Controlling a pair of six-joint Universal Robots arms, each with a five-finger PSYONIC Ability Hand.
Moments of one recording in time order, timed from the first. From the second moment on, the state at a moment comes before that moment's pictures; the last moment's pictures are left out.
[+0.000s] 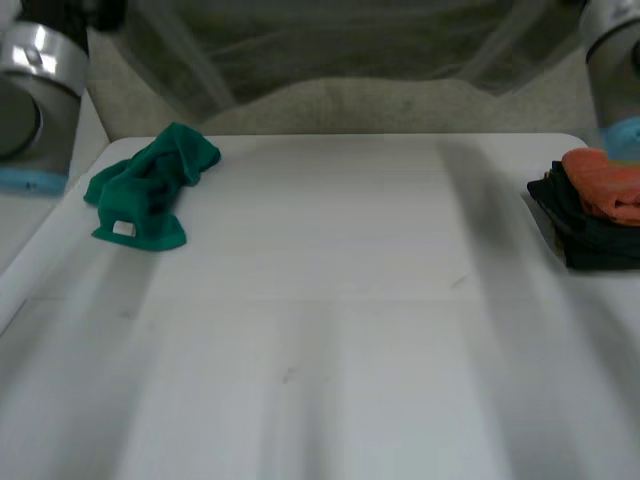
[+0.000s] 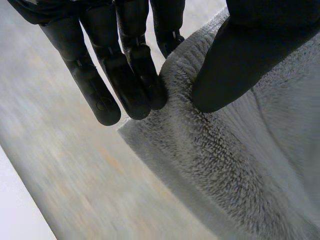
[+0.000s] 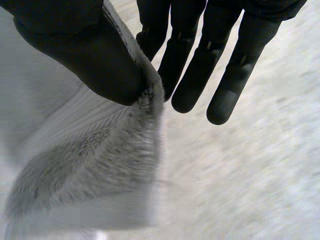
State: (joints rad) left arm 4.50 -2.08 -1.01 3.65 -1.39 3.48; right arm 1.84 -0.95 0.62 -0.10 1.54 2.49; left_hand 1.14 1.20 1.19 1.20 1.00; right_hand 1.12 1.17 1.19 1.20 1.02
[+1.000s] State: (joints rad) left arm 4.50 -2.03 -1.53 3.21 -1.42 3.91; right arm 1.80 -0.95 1.24 0.05 1.49 2.14; left_hand 1.14 1.20 1.19 1.20 1.00; right_hand 1.12 1.17 1.19 1.20 1.03
